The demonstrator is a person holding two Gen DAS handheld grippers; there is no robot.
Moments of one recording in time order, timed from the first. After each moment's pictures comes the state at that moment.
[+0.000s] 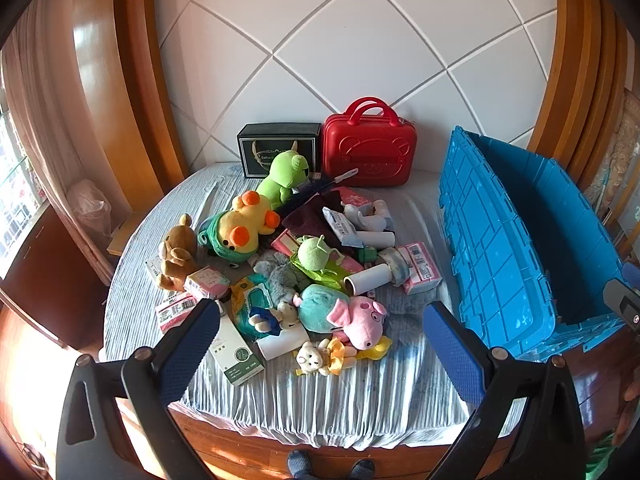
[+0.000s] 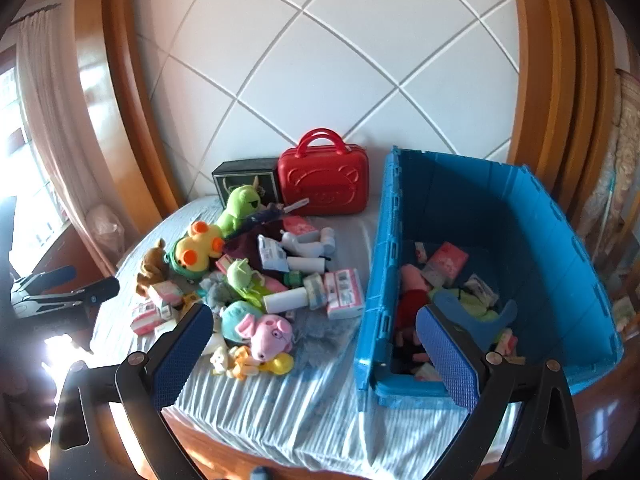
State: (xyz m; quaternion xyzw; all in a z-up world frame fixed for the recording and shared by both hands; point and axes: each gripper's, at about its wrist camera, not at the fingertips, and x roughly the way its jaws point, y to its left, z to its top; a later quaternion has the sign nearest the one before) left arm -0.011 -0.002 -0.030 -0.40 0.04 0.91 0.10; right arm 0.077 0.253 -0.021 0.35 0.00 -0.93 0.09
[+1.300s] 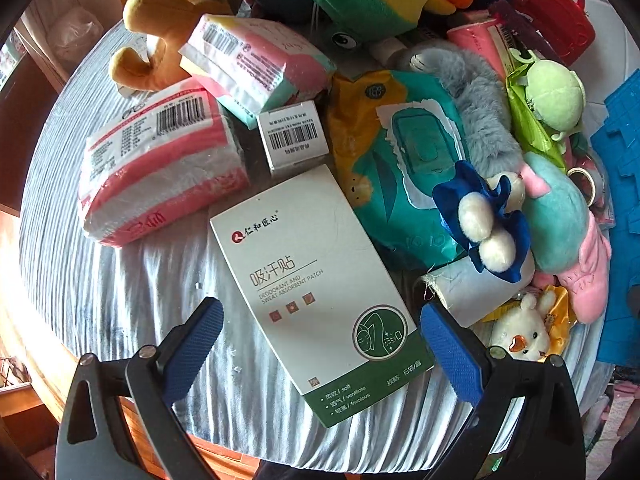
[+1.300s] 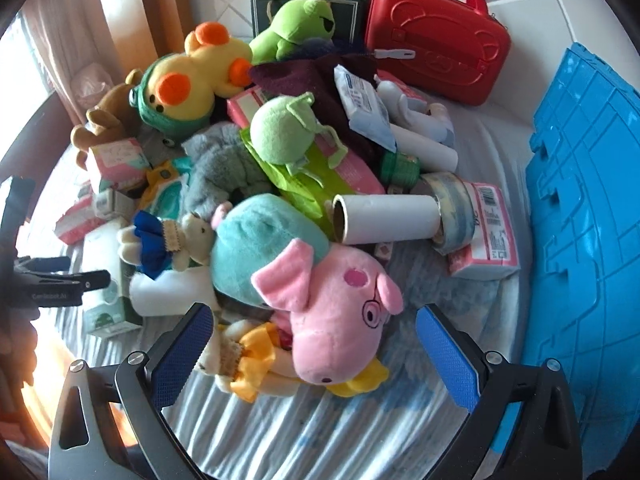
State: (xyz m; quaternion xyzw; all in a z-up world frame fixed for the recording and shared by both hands) left arm -0.182 -0.155 -0.389 -0.64 0.00 0.76 0.07; right arm -0.097 0.065 -0.321 0.52 0.14 -0.83 0.13
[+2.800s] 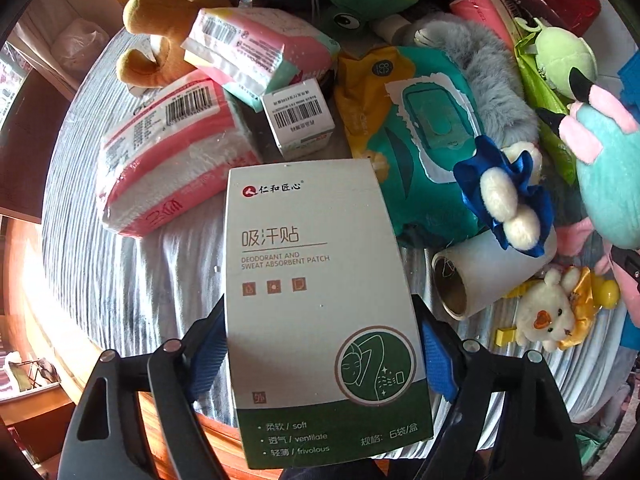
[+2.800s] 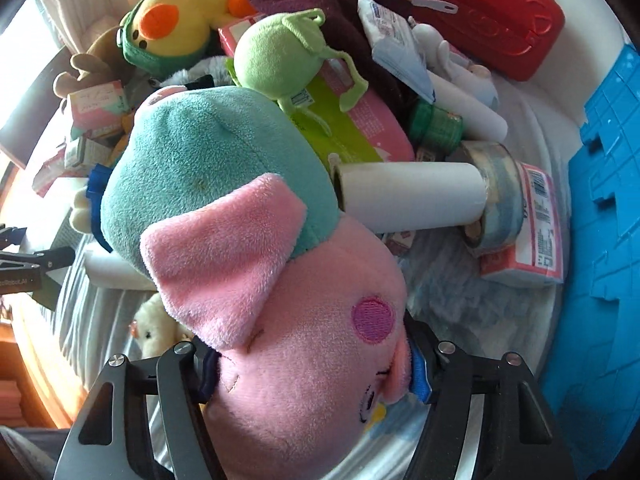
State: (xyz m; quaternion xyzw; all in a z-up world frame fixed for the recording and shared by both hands) left arm -0.120 -0.088 -0.363 -0.65 0.08 0.75 0.08; right arm -0.124 0.089 -0.371 0.57 0.16 -0.79 0.17
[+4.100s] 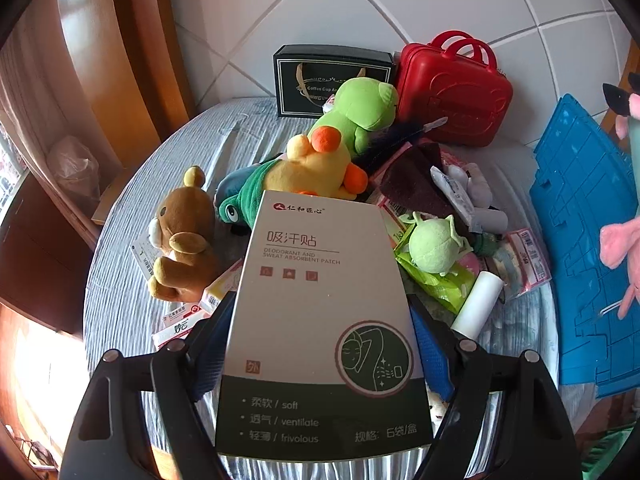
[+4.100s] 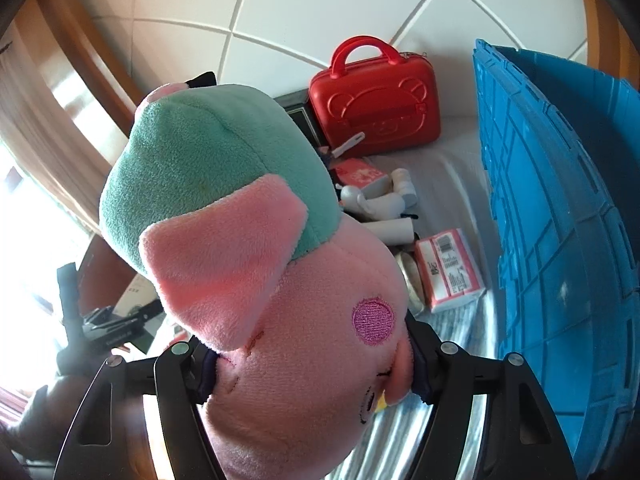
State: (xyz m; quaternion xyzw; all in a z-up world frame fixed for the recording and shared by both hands) left arm -0.201 -0.149 -0.228 -0.48 0.07 0.86 0.18; right arm -0.108 0.168 -0.142 0.46 -0.11 -0.87 0.16
